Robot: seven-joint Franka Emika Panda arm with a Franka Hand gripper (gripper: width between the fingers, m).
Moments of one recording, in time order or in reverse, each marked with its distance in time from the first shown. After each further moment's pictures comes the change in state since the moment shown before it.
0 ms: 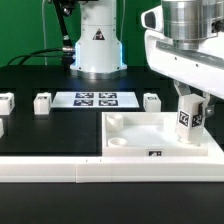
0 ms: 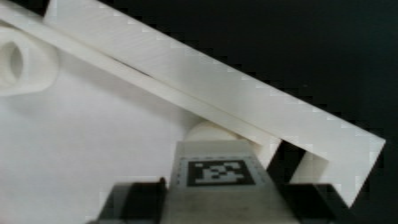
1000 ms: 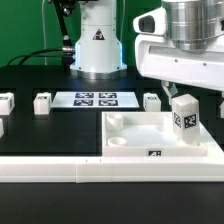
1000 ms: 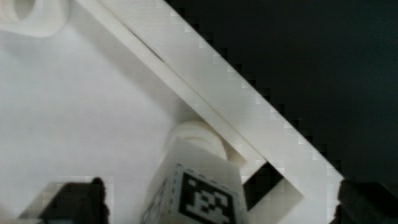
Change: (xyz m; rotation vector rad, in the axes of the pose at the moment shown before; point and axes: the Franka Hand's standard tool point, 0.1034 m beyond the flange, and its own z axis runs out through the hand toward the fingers) arm -0.002 0.000 0.001 0.002 -0.005 -0.444
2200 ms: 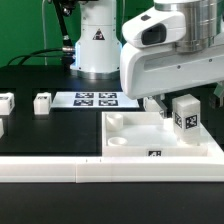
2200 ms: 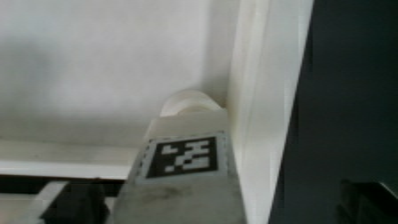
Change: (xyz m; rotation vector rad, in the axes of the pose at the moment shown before) arm 0.008 0.005 -0.001 -0.005 0.003 -0.916
